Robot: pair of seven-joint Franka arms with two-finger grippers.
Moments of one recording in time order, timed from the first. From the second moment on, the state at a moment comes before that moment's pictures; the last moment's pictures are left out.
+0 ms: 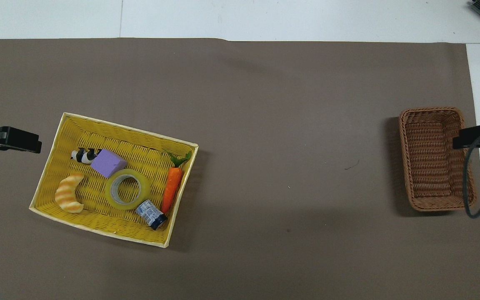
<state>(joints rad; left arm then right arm) -0.07 -0.05 -0.02 -1.57 0.00 1.52 0.04 0.04 -0.08 -0.10 -1.60 0.00 1.56 0.05</state>
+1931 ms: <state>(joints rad) -0.07 -0.05 -0.01 -1.57 0.00 1.52 0.10 0.04 -0.08 -0.10 -1.60 0.00 1.56 0.05</state>
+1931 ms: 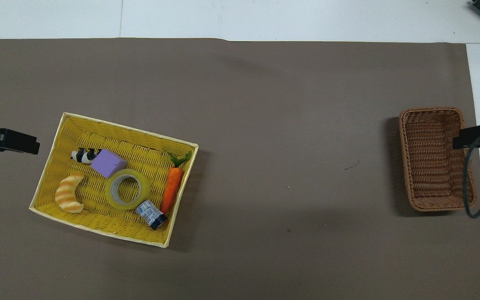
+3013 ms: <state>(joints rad) -0.07 -0.06 -0.02 -1.61 0.00 1.50 0.10 0.04 -0.08 -0.10 -1.60 0.00 1.56 0.05</state>
